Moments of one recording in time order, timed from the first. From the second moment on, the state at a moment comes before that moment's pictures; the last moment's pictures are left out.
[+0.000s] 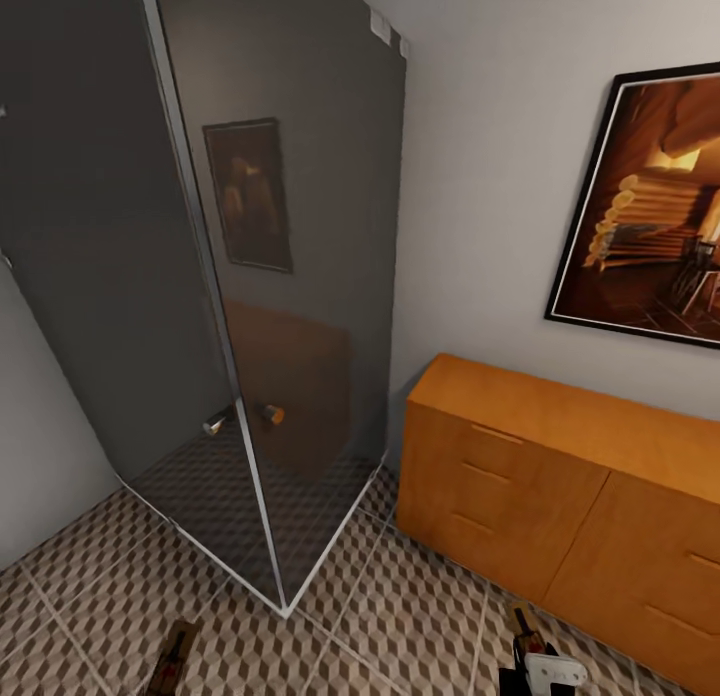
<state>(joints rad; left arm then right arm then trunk) -0.30 0.11 -0.56 0.07 0.76 -0.92 -0.20 -0.24 -0.09 0.46 -0.37 -0.34 -0.67 -0.33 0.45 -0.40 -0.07</state>
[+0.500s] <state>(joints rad) -0.30 0.11 -0.56 0.07 0.76 -0.92 -0.20 -0.24 -0.09 0.46 -0.37 -0.34 -0.67 -0.33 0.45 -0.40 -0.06</state>
